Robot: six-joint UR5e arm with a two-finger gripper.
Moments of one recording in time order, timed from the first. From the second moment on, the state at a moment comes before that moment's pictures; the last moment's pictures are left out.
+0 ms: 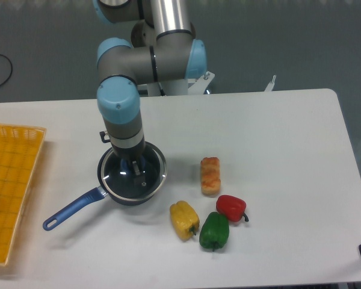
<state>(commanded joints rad) 2.28 -1.85 -1.72 -1.12 1.53 1.44</state>
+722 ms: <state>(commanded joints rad) 2.54 -1.85 -1.72 -1.12 1.52 1.75</state>
